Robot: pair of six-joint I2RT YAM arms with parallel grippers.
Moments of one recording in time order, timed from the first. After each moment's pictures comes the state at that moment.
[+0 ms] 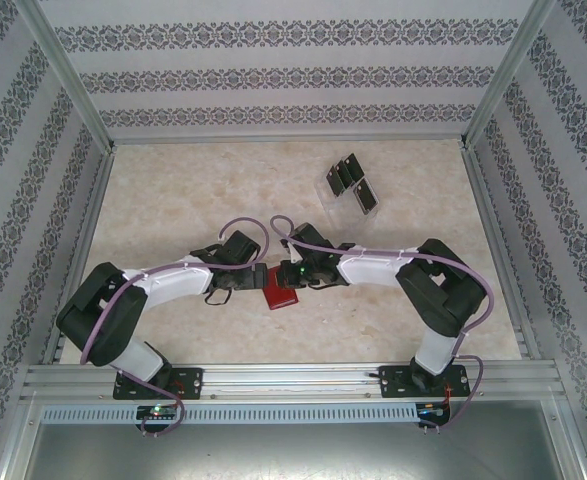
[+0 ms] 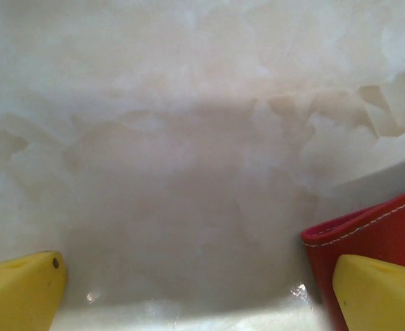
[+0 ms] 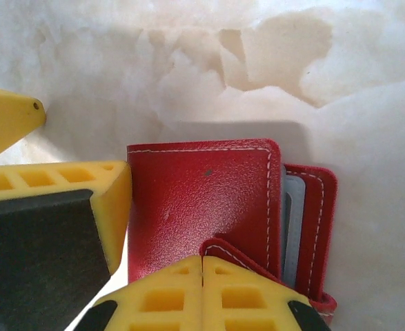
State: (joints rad) left arm -0.61 1.54 0.75 -0.38 -0.13 -0.67; right arm 0.78 1.76 0.91 -0.12 -0.33 0.65
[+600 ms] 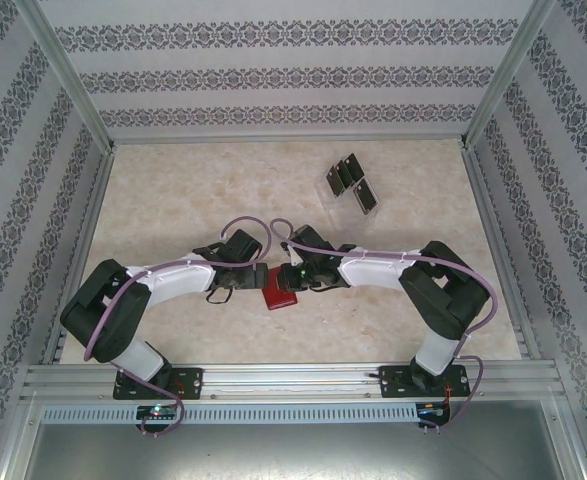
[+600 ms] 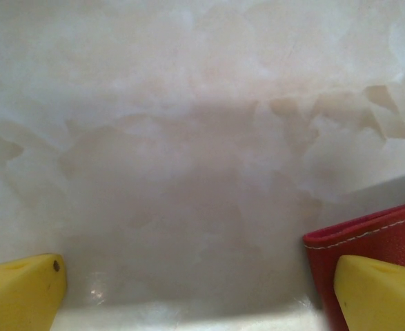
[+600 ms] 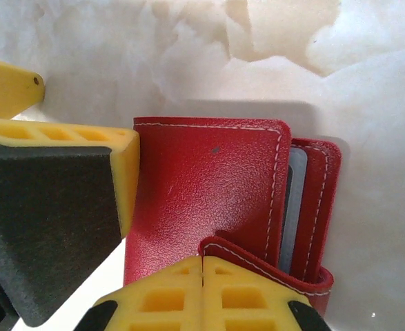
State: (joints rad) left arm -0.61 1.56 0.77 -0.39 -0.14 -0.66; right arm 0.80 1.75 0.91 -0.15 -0.33 0.64
